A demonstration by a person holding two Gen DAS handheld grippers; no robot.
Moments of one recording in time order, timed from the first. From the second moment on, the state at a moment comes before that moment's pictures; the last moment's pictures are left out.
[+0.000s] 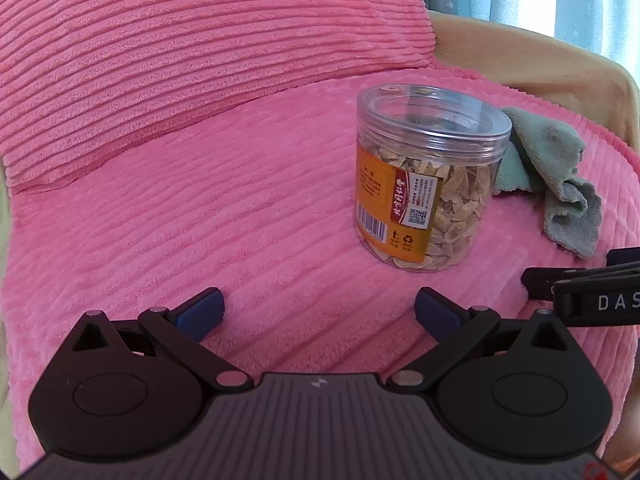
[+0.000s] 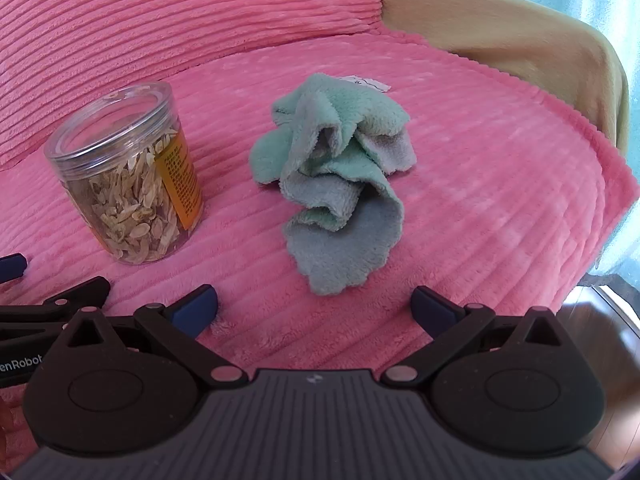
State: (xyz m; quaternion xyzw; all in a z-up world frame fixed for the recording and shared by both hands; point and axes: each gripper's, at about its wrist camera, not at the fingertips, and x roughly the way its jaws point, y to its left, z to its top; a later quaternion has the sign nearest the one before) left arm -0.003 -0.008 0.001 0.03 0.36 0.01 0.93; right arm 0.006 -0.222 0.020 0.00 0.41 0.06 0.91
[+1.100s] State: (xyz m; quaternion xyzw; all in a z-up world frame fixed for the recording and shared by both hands) left arm -0.006 -0.009 0.000 0.03 0.35 0.01 0.94; right arm 0.008 -0.213 0.019 0.00 0.41 0.06 0.91
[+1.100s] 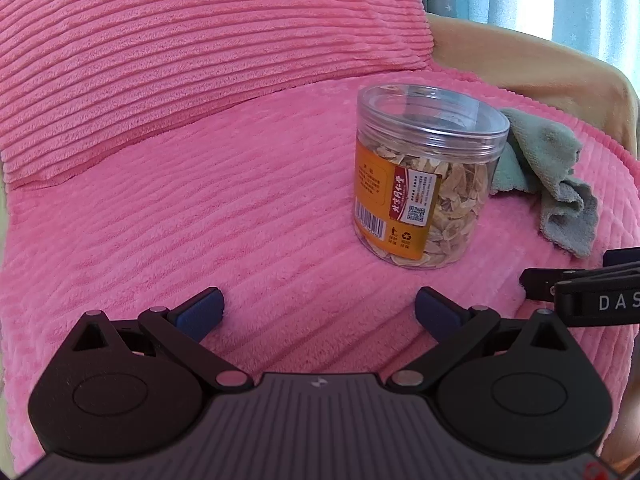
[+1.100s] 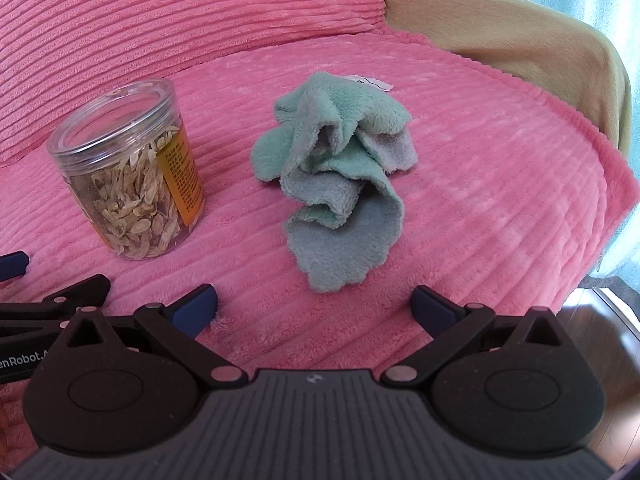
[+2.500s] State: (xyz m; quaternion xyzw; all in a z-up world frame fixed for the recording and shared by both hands) left arm 0.016 -0.042 0.013 0.07 0.27 -0.10 0.95; right arm 0.025 -0.236 0.054 0.02 0.30 0.08 0.95
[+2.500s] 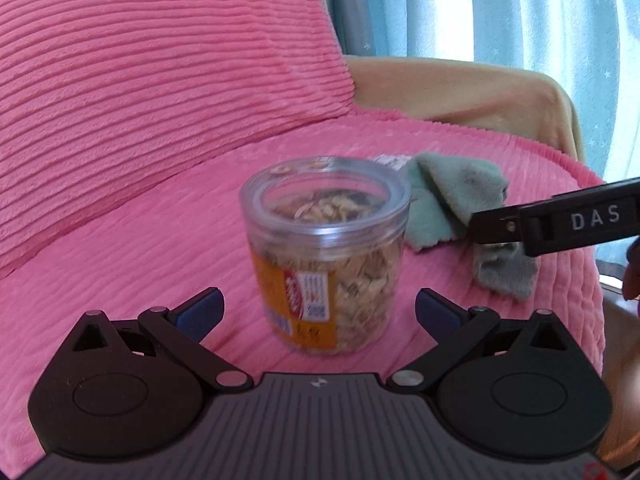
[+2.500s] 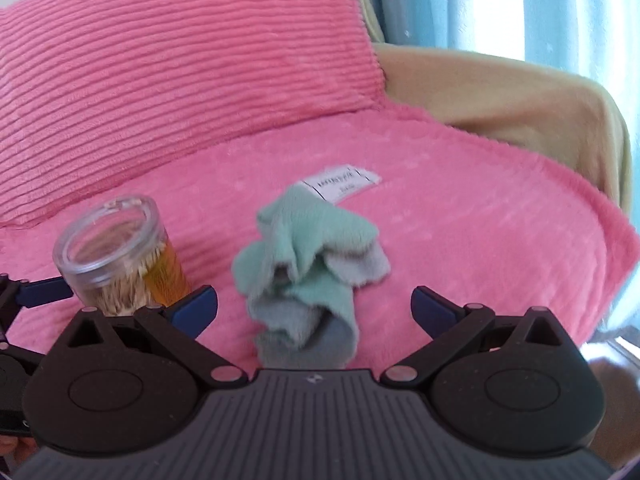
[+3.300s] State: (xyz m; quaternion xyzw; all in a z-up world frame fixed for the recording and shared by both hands) left arm 0.028 -0.050 0.012 0.09 0.25 -0.10 0.96; right arm 0.052 -0.222 0.047 -0.05 0.31 0.12 0.94
